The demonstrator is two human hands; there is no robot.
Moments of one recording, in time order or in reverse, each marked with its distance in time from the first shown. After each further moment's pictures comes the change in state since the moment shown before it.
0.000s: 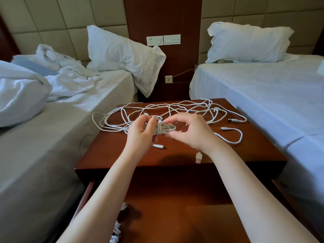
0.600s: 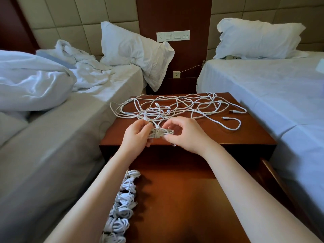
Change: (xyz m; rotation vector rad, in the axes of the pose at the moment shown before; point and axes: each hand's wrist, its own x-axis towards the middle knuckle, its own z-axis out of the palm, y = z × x) left_hand -0.061 0.008 -0.049 0.063 -0.018 -0.177; right_hand -0.048 -0.045 0.025 -0.089 -0.115 0.055
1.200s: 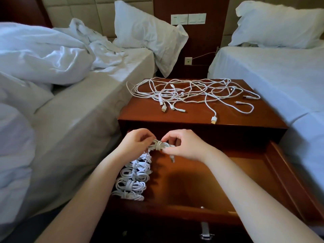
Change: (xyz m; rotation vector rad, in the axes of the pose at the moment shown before) left_hand -0.073 -0.037 -0.053 0.366 -0.203 -0.024; right_hand -0.054 -0.022 0.058 0.030 -0.308 0.109
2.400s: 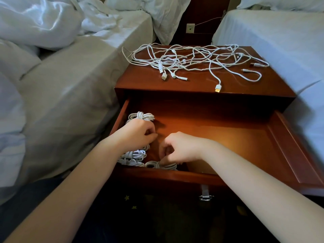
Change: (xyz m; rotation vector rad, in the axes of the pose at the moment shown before) left_hand -0.036 -0.009 0.014 0.417 -0.271 0.138; right_hand -0.034 -0.003 0.046 -0.186 -0.491 0.061
